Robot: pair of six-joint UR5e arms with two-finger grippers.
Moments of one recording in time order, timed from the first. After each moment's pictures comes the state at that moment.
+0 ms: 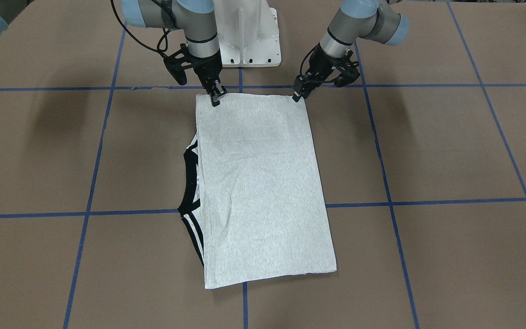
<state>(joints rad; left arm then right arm) -0.23 -1.71 -1.90 -2.26 -1.60 -2.08 0.24 -1.05 1.87 -1.56 1.59 2.42</state>
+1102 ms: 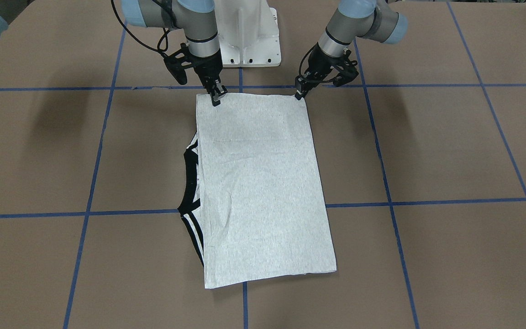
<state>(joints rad) -0.22 -1.71 -1.91 -2.24 -1.60 -2.08 0.24 -1.05 1.88 -1.56 1.59 2.42</state>
